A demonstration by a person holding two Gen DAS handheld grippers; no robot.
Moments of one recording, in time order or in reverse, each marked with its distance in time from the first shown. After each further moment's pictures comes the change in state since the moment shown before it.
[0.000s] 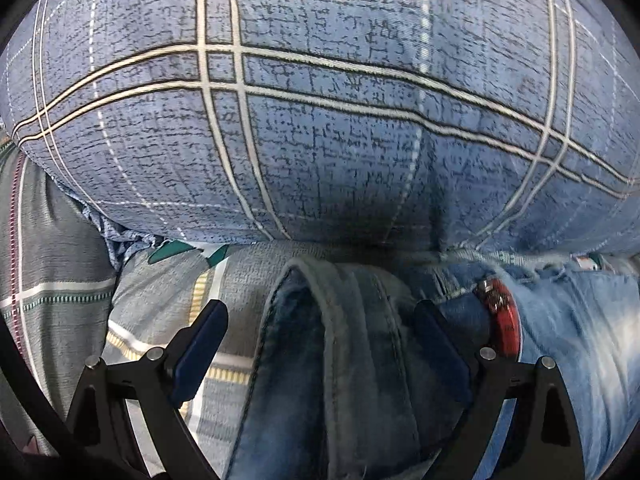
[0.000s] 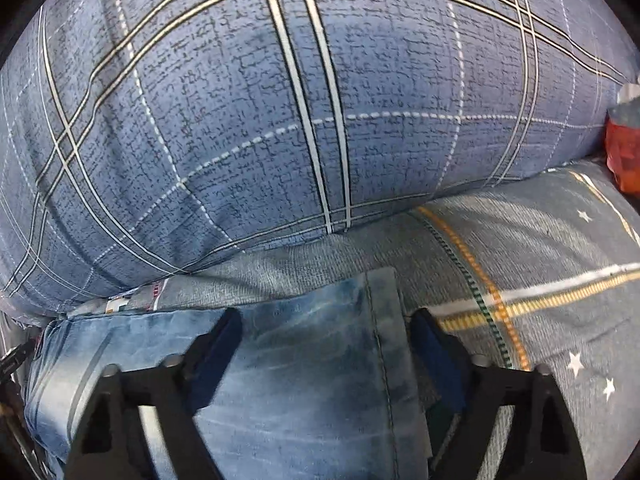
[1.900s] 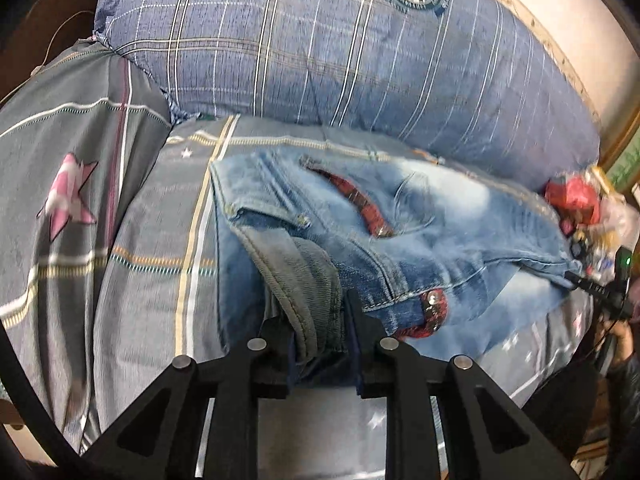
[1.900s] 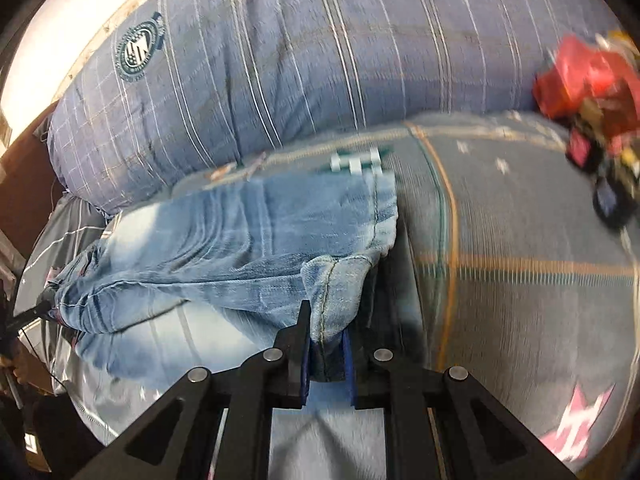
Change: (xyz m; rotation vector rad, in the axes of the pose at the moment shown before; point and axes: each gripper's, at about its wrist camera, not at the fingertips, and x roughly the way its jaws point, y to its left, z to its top) left arm -0.226 0.046 -0.259 0.042 -0.083 -0.278; right arm -0.179 -0.069 -0.215 -0.113 -0.077 0.218
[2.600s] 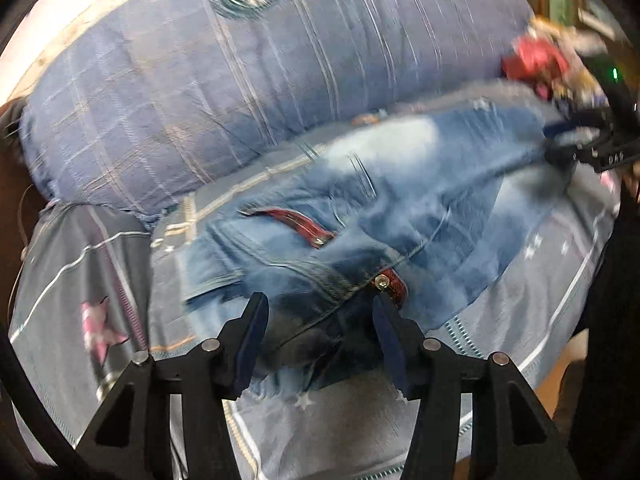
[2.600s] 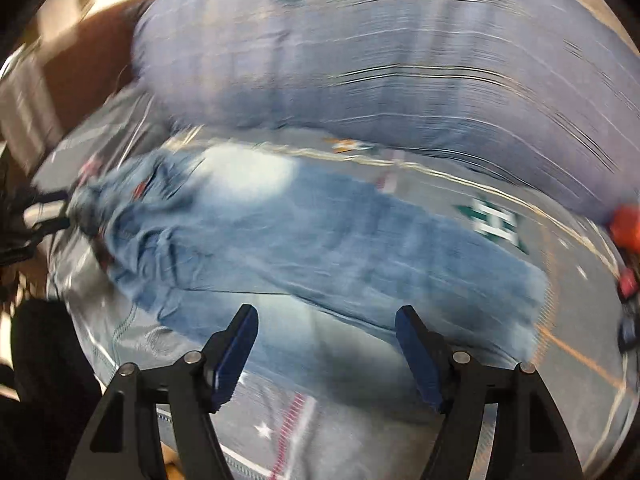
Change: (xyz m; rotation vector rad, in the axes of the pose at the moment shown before) left arm -0.006 -0.089 -0.005 0.554 0.009 0.166; right arm 0.001 0.157 -0.001 -0.474 0.079 0.035
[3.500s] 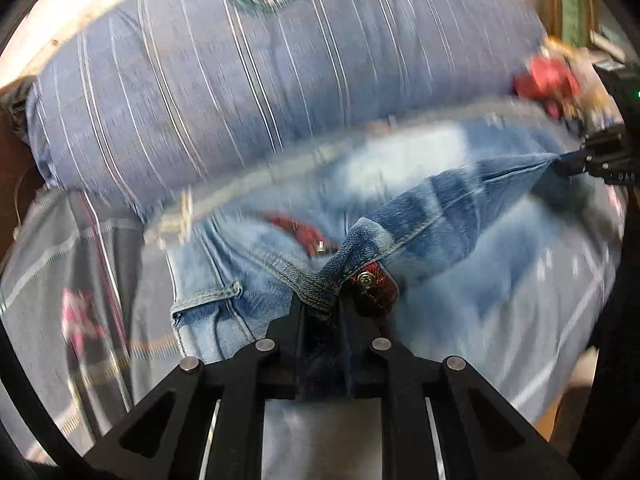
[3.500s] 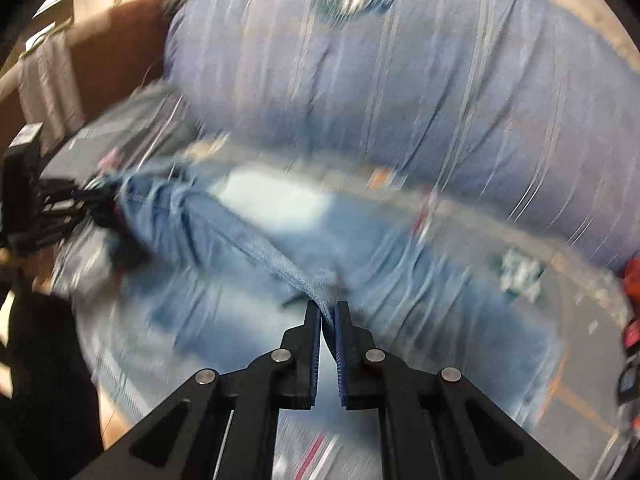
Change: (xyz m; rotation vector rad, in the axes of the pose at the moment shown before) left arm 0.008 -0.002 -0.024 -0.078 -0.056 -0.016; right arm 0.001 0.025 0.004 -0.077 -0.039 0.039
